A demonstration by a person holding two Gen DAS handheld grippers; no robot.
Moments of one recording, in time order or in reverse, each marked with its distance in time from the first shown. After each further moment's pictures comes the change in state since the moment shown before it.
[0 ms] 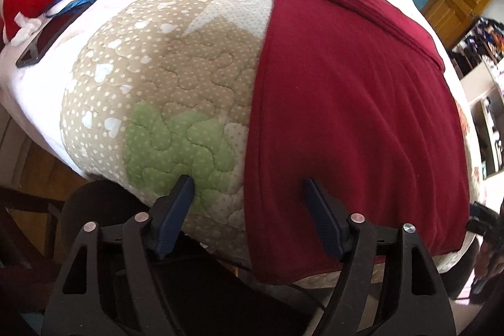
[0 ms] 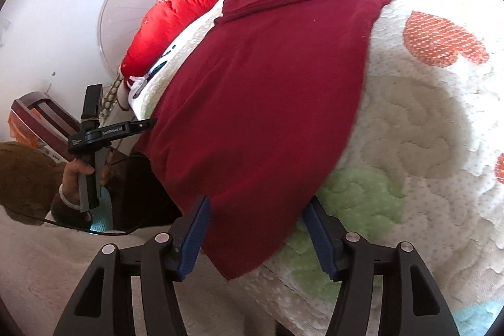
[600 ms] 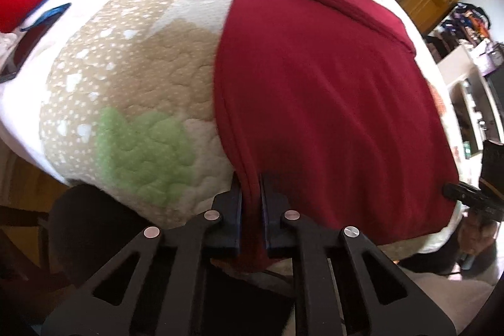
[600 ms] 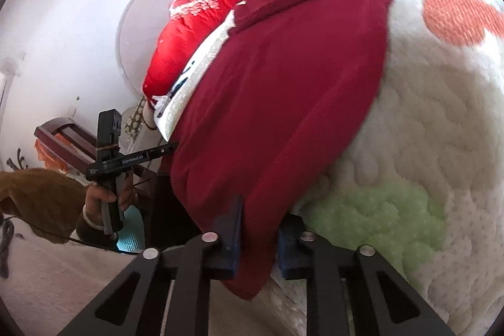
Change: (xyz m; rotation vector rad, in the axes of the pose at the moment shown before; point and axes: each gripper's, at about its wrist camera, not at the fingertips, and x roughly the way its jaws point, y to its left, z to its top) left arm -0.004 -0.020 0.008 0.060 0.034 -0.119; right arm 0.012 -0.005 0.013 0.064 -0.051 0.168
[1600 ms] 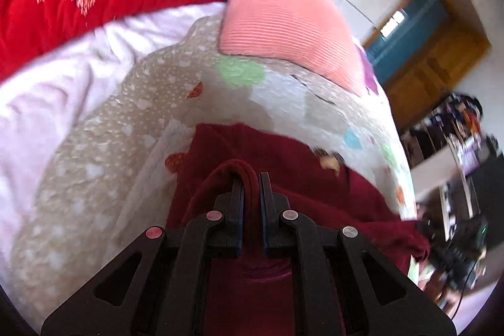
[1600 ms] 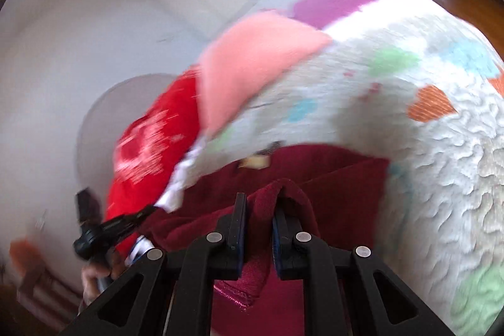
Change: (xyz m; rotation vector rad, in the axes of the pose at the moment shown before) left arm 0.074 -0.002 0.316 -0.197 -0.272 -0.134; right arm -0.014 -0.102 0.287 0.214 -0.438 -0.202
